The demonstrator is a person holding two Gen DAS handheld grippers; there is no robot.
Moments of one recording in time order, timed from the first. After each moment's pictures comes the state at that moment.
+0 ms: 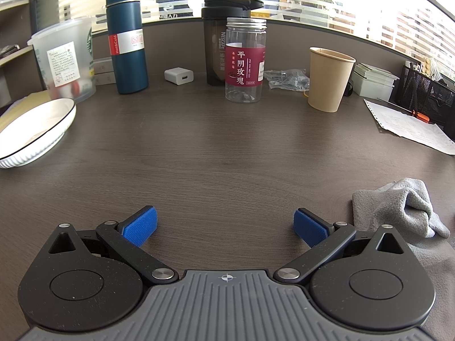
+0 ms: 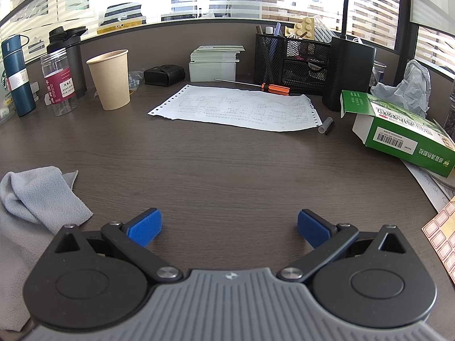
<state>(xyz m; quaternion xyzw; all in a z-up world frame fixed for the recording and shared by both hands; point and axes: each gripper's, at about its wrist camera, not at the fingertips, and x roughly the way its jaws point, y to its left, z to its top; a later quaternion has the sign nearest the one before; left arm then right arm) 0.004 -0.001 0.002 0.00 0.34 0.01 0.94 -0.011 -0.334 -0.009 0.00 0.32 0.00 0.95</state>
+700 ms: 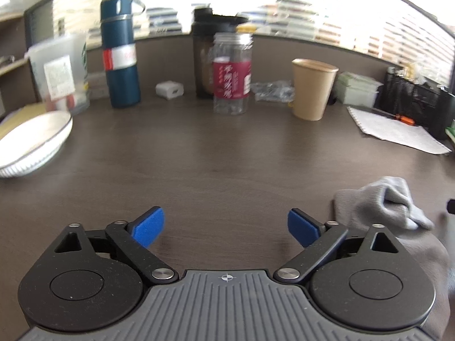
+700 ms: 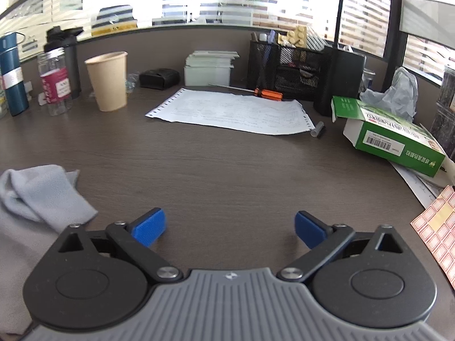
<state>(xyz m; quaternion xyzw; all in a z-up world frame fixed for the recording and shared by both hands) -0.024 -0.006 0.009 0.01 0.30 -0.03 0.95 -0.028 -0.315 -0.005 -0.01 0.31 -0.02 0.95</state>
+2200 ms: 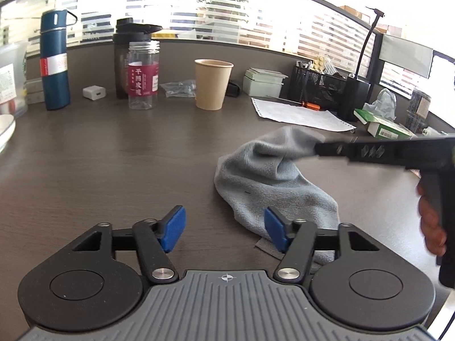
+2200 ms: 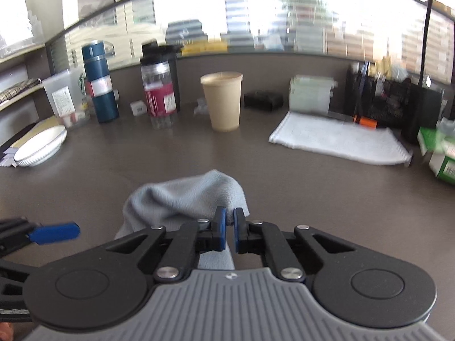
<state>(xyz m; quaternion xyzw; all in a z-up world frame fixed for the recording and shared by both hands) -0.085 -0.038 0.014 -0.01 0.30 -0.18 0.94 -0.055 -0.240 0.033 0.00 0.26 0.12 0.96</state>
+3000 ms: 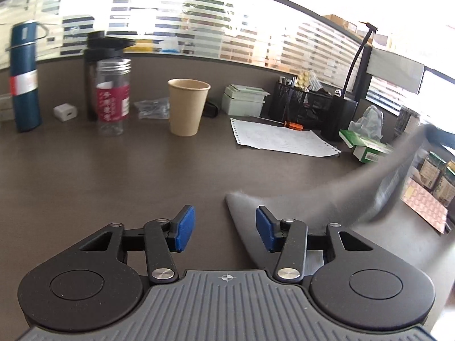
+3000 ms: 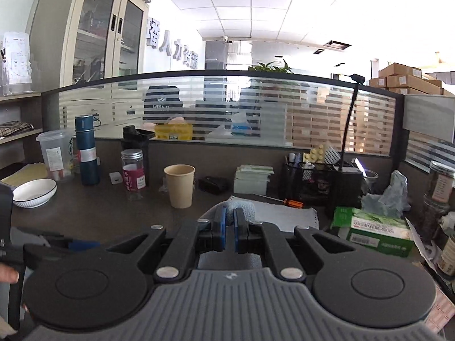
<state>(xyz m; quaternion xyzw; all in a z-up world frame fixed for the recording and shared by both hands) -0.032 -0.072 0.039 -0.01 0.29 -0.21 0.93 -0.135 -0.312 0.096 -0.02 0.14 0.05 0.99</state>
